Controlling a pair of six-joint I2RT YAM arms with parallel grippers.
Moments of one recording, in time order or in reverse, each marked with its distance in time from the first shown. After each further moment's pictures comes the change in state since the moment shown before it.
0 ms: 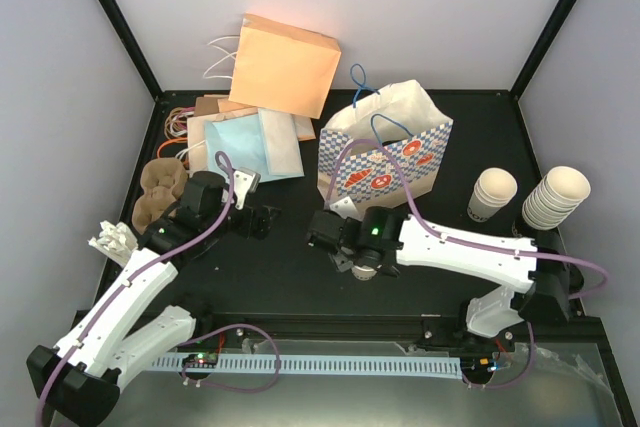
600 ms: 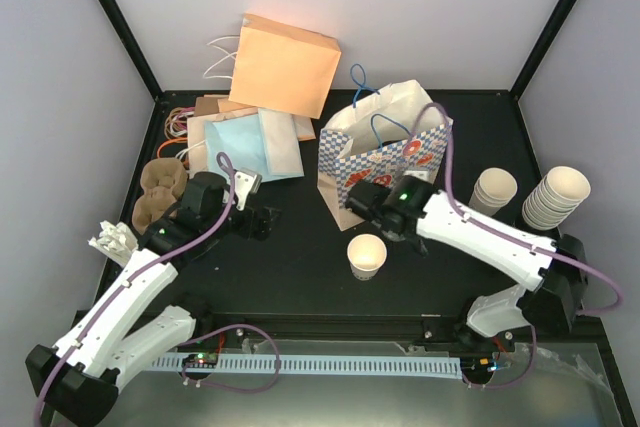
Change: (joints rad) left arm -0.013 -0.001 0.000 -0.001 0.000 0.000; right arm -0.217 -0.066 0.001 -0.255 0.279 0.362
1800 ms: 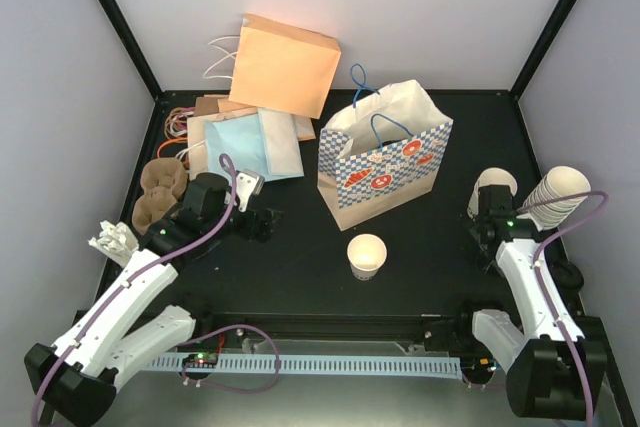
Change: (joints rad) left arm -0.027 -0.003 0.000 0.000 0.000 0.000; right arm -1.073 -0.486 -0.679 0.501 -0.285 -0.115
